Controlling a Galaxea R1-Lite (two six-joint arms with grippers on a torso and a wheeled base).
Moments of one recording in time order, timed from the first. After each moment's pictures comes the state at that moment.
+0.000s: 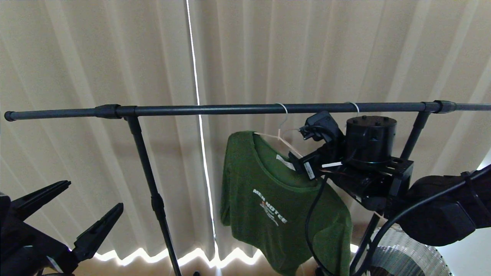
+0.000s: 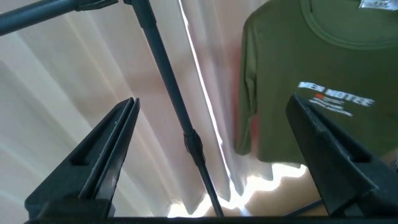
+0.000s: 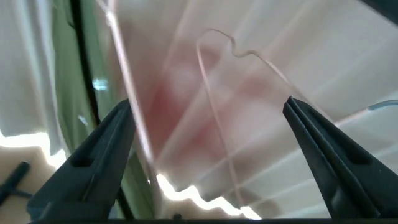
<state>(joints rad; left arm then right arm) -0.31 1.01 -0.10 -0.88 0.06 0.26 0.61 1.85 -0.89 -0.70 -0.46 -0.25</state>
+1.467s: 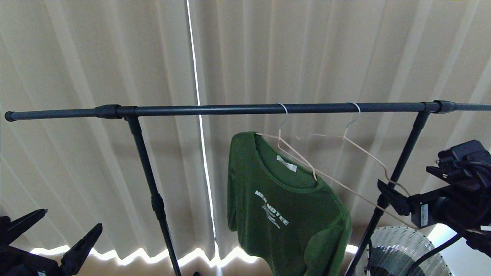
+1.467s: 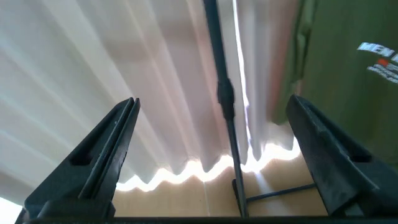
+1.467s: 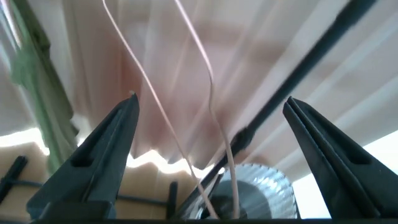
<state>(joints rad) -0.12 0.98 -0.01 -0.81 0.06 0.25 0.39 1.28 -0.34 -0.69 -0.38 -0.16</state>
